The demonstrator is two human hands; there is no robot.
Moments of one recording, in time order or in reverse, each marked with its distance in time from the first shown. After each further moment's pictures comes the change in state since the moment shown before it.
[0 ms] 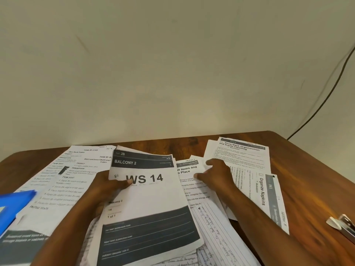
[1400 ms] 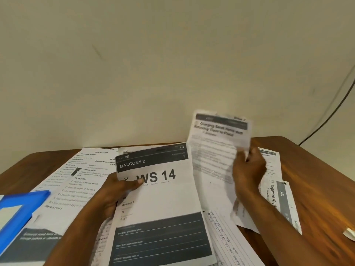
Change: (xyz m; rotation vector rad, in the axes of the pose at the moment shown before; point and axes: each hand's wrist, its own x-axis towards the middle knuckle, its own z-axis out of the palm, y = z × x) left_hand -0.018 0.011 0.000 -0.237 -0.131 0.015; right_hand 0.013 0.005 -0.025 0.606 0.640 -0.135
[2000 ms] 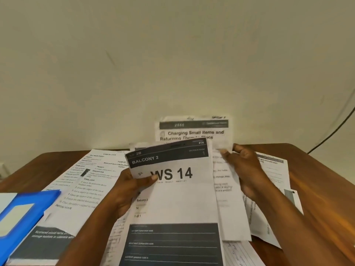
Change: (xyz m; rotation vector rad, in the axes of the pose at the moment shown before) left_hand -0.004 0.008 0.010 -0.075 -0.090 0.157; right_hand -0.007 -0.055 -0.005 0.354 -0.691 0.263
